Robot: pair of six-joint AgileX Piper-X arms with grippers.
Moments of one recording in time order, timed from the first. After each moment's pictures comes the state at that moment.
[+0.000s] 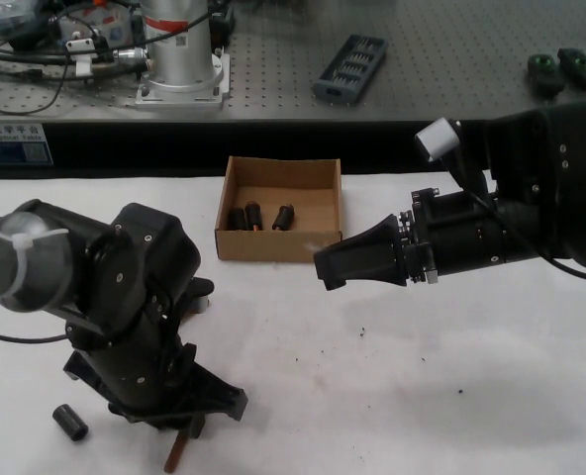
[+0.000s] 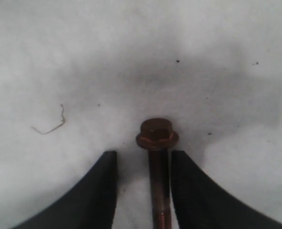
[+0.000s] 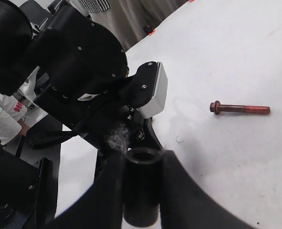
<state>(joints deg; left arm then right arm) -26.8 99.3 -54.7 41.6 7.5 -8.1 27.8 97.0 -54.6 1.9 -60.7 2.9</state>
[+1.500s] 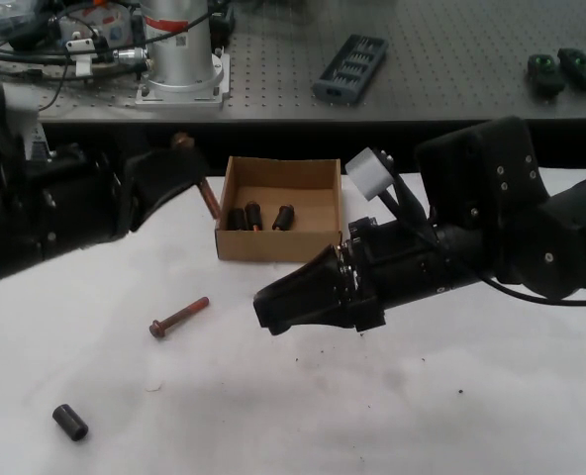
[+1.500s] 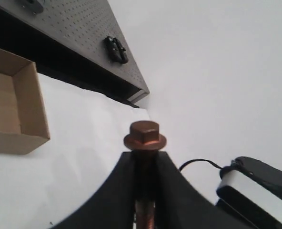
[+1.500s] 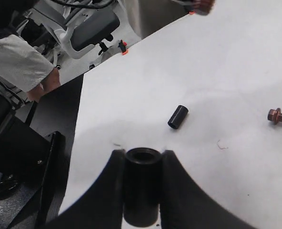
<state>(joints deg) -13.6 81.9 -36.8 -33.1 37.4 -52.7 36.5 97.0 -54.6 2.4 -58.0 -2.8</state>
